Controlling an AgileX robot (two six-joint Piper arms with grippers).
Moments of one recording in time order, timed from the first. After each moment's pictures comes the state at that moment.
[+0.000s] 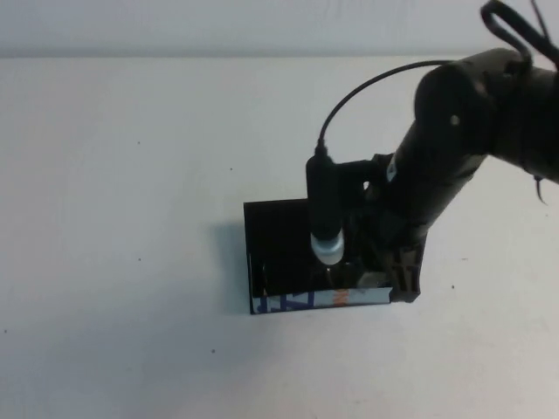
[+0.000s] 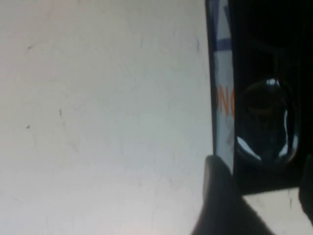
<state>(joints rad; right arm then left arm) 0.61 1.75 -1.46 0.11 1.08 -1.01 -0.03 -0.02 0.02 -0.01 0.36 0.08</state>
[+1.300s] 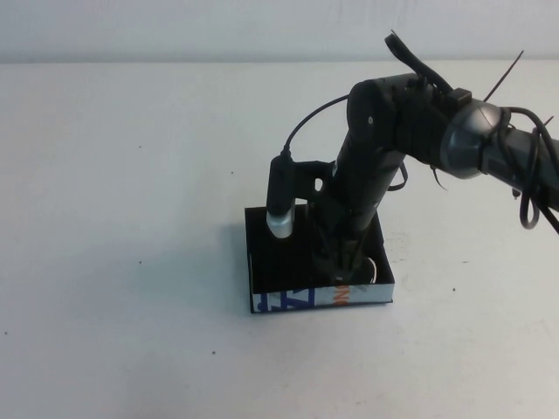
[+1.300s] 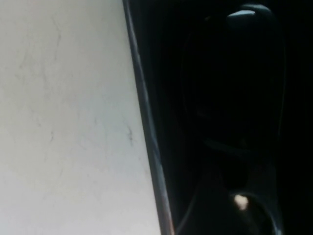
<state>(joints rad) 0.57 2.14 -1.81 0.21 1.13 -1.00 -0.03 -0.02 0.02 -0.01 0.36 0.08</state>
